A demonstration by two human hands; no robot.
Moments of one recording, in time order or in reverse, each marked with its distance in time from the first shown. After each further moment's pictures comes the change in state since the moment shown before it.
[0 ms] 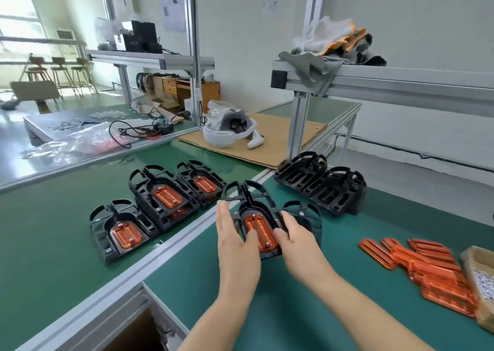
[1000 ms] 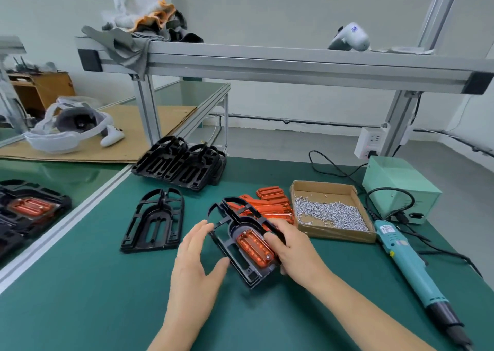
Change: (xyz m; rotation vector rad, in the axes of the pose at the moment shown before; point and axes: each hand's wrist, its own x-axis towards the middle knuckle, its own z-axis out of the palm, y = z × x) left_hand -0.099 -0.006 0.090 0.260 -0.578 0.317; right_hand -0.138 0.110 -0.144 -0.059 0.339 0.201
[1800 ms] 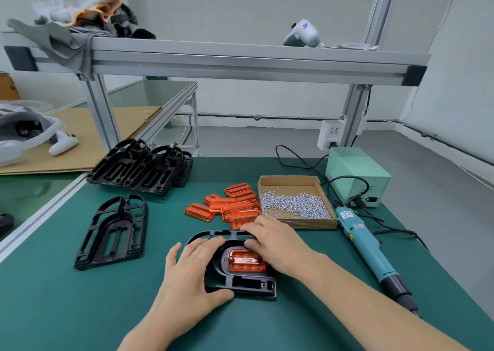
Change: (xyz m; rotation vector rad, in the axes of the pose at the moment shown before) left_hand 0.012 -0.002 0.023 0.417 -0.429 0.311; right_hand 0.008 0.017 -0.030 -0.713 -0.147 -0.178
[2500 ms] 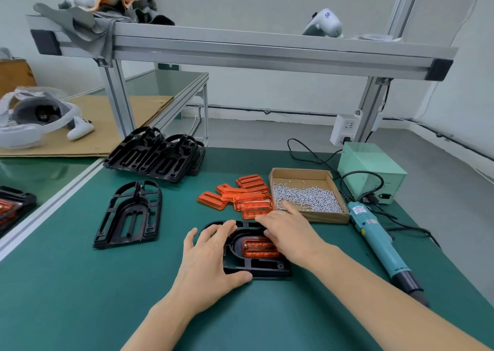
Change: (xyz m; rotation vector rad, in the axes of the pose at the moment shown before) left_hand 0.004 0.005 0.006 -0.027 0.049 -0.037; right_hand 0.000 0.002 0.001 -0.199 -0.029 -0.046
